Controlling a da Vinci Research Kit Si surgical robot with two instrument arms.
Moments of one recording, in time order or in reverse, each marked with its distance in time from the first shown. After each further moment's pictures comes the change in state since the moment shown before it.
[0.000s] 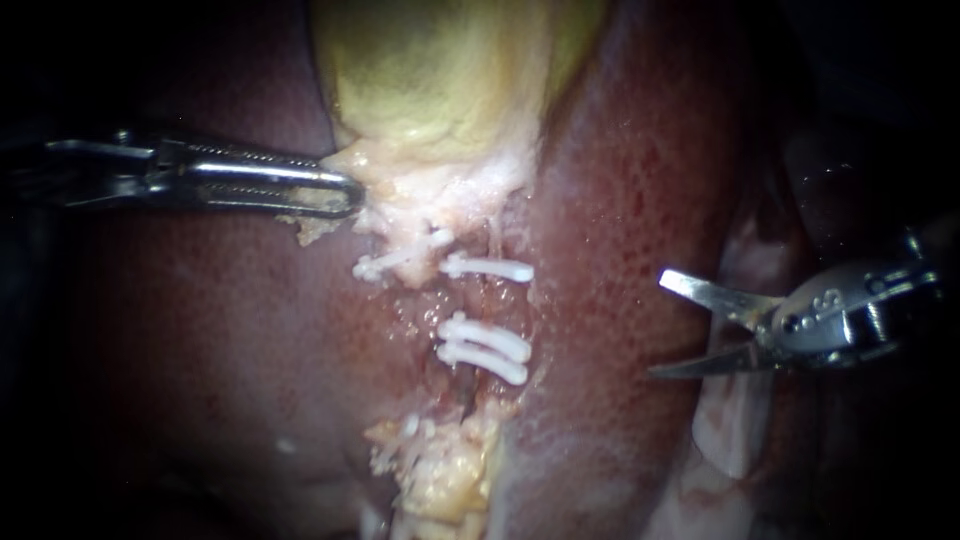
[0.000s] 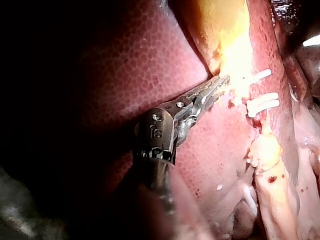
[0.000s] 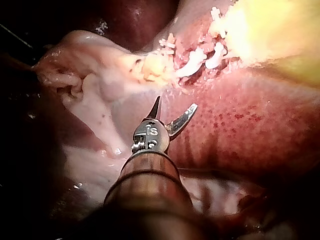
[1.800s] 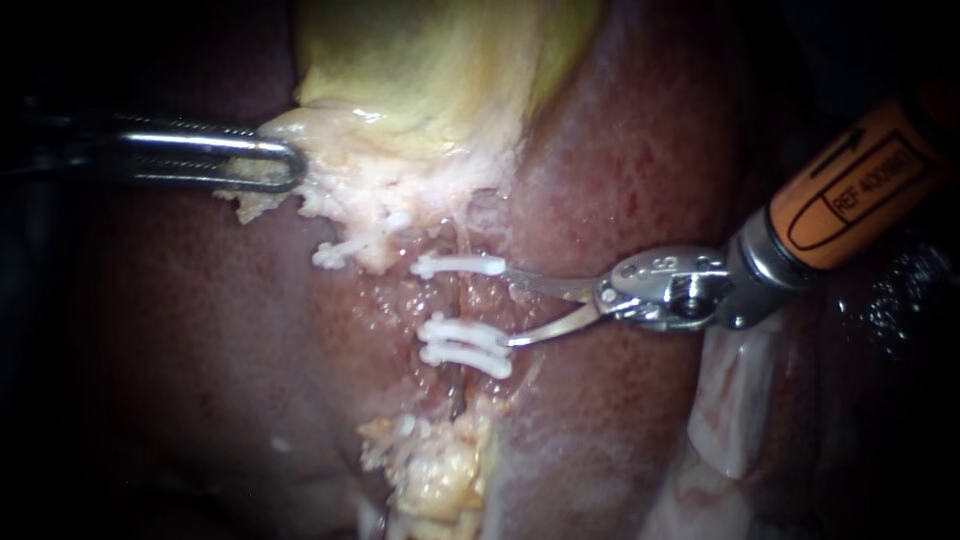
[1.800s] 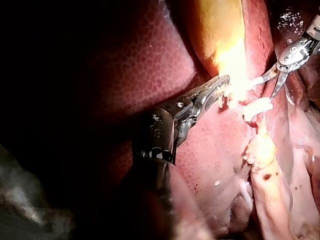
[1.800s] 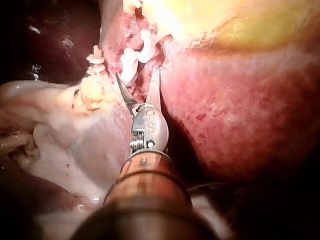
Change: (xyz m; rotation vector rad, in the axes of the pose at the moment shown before) right arm -0.003 0.000 0.017 0.647 0.161 0.334; left arm 0.004 0.003 -0.006 0.005 0.027 -0.008
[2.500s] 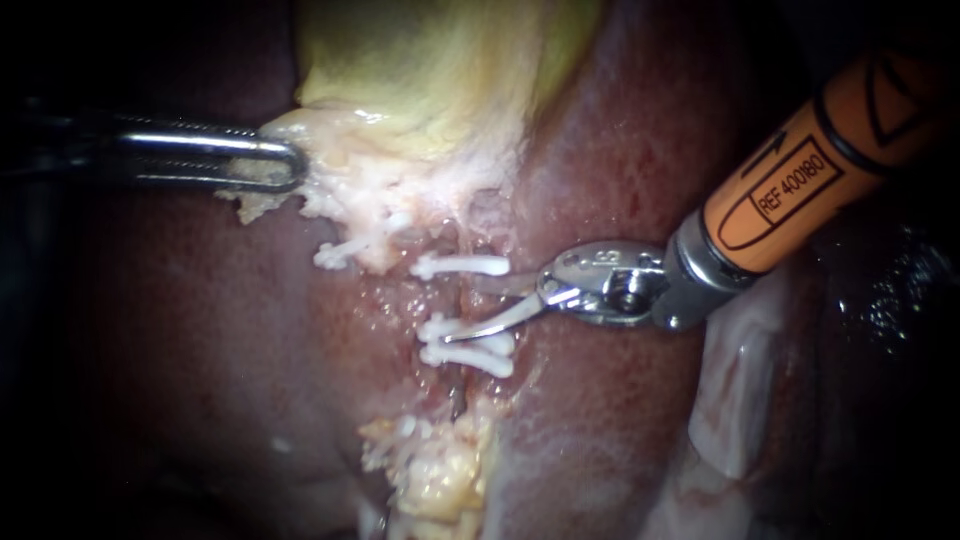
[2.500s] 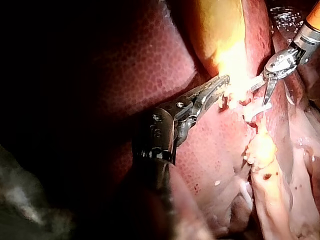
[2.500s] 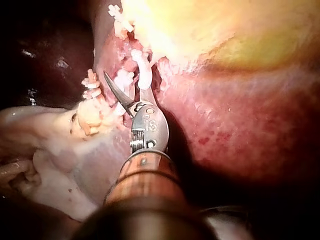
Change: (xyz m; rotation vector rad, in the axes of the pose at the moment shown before) right arm 0.002 0.001 0.004 0.169 0.114 -0.011; left arm 0.000 0.000 0.000 0.000 0.000 0.000
